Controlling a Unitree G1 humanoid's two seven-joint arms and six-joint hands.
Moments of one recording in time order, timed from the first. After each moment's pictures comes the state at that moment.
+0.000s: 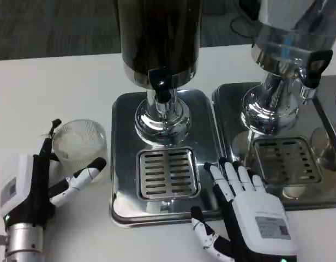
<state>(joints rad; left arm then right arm) -0.22 0.38 -0.13 1.00 0.49 -0.63 0.64 0.31 -0.18 0.52 -0.09 -1.03 0.16 -0.39</state>
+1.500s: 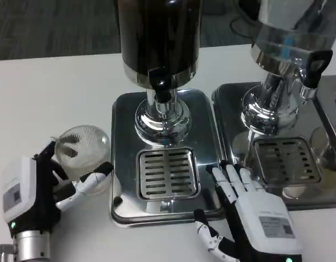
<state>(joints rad) -0.23 0.36 -0.21 1.04 0.57 -0.65 0.89 0.32 -0.23 0.51 -0.12 -1.01 0.16 -0.34</state>
